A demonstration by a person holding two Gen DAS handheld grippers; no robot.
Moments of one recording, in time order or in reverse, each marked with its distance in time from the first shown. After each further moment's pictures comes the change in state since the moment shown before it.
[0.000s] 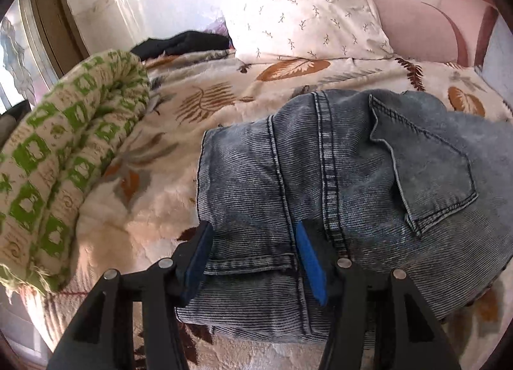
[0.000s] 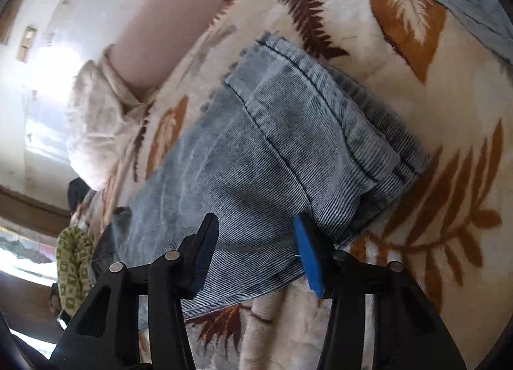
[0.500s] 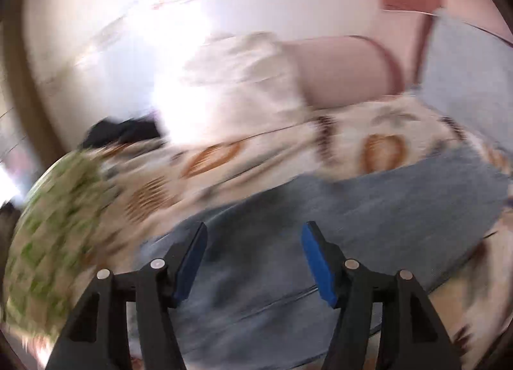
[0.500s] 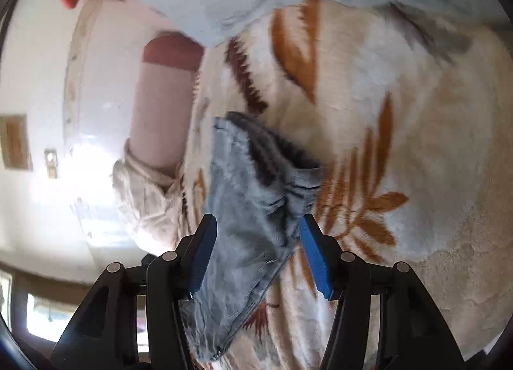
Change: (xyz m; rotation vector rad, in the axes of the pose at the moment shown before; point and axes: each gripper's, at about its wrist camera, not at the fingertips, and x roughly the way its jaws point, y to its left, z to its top) left arm -0.095 -0.109 0.076 0.171 -0.204 -0.195; right arm -0.058 -0.089 -0.001 0.452 -0.114 0.235
